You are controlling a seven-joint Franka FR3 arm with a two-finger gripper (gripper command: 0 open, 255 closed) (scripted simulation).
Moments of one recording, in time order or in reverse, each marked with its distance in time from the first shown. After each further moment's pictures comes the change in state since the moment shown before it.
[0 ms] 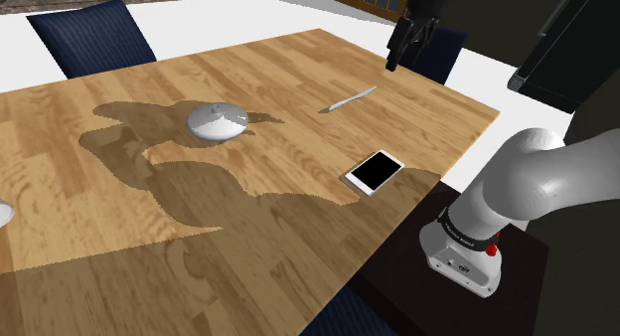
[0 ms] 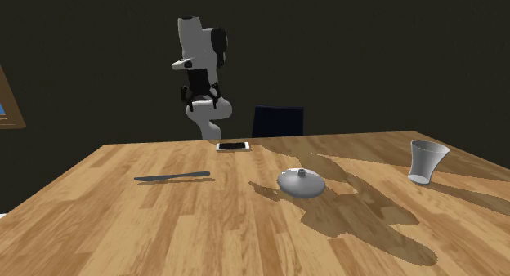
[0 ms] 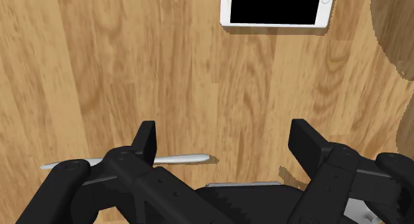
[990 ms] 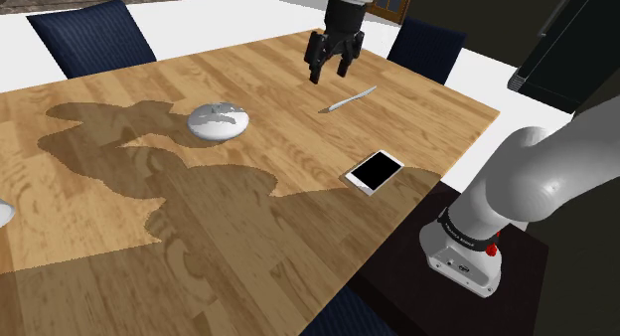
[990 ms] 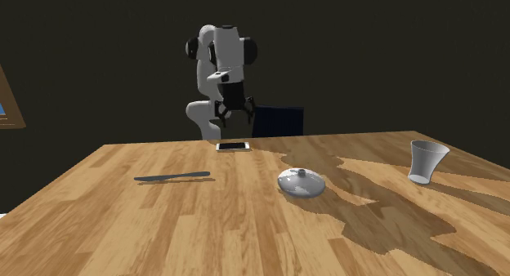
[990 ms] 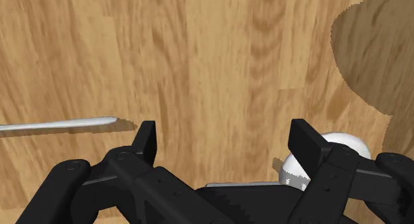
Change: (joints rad) arm 0.066 0.358 0.204 0.160 0.094 0.229 0.252
